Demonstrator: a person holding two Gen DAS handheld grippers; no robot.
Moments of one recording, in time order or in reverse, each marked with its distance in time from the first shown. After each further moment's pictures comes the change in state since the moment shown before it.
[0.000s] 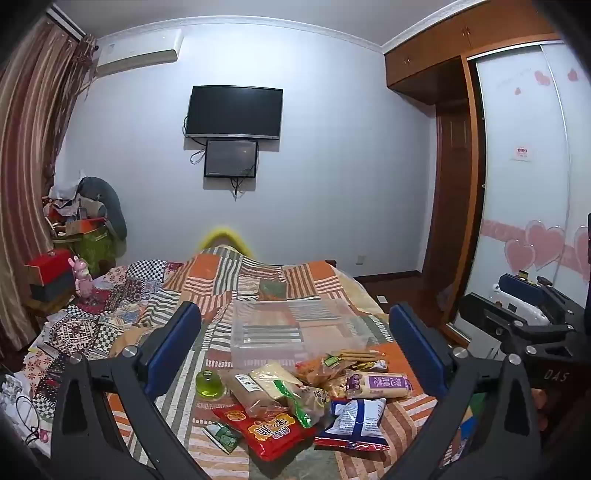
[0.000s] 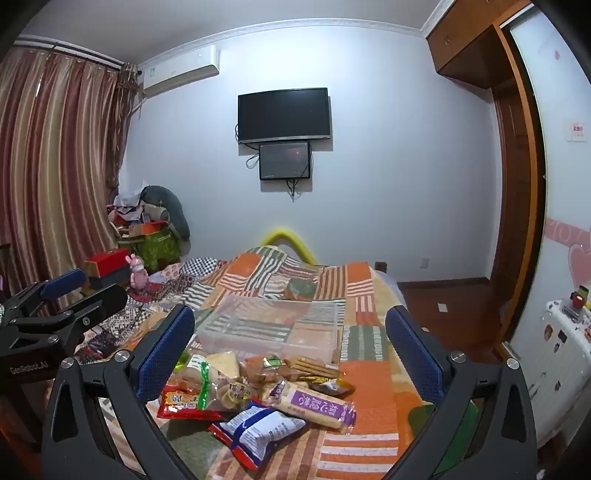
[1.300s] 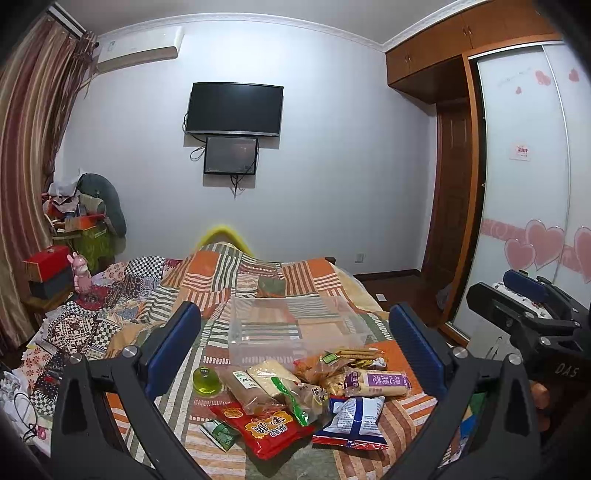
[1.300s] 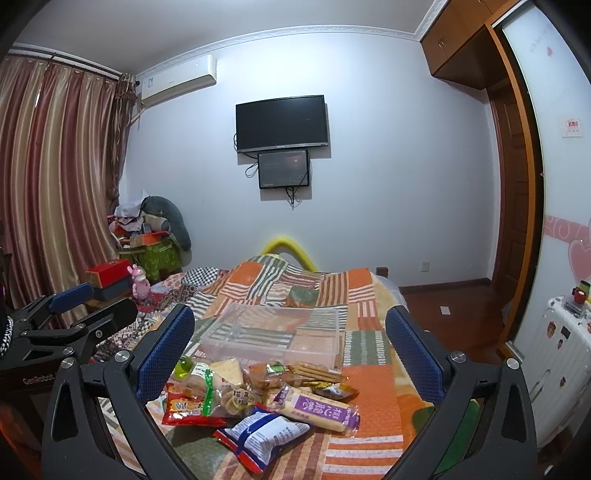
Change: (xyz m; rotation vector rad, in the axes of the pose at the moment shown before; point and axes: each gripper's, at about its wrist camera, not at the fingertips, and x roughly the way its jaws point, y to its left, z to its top) left arm 0.005 -0.001 -0.004 -0.008 0.011 -0.002; right arm -0.007 -0.001 0.005 0.023 -0.032 0.004
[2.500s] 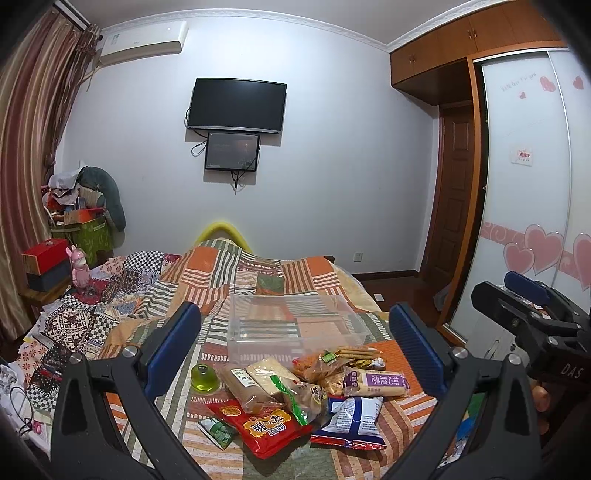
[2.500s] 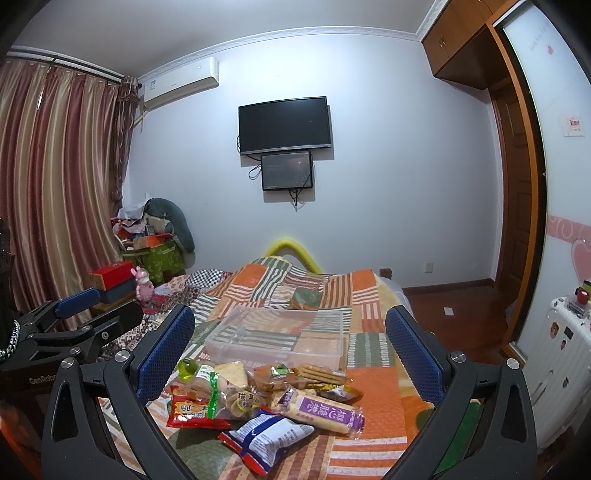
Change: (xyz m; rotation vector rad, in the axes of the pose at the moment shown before) left arm 0.003 0.004 0.002 -0.025 0.010 -0.004; right arm 0.000 0.003 -0.001 0.003 -0.008 0.013
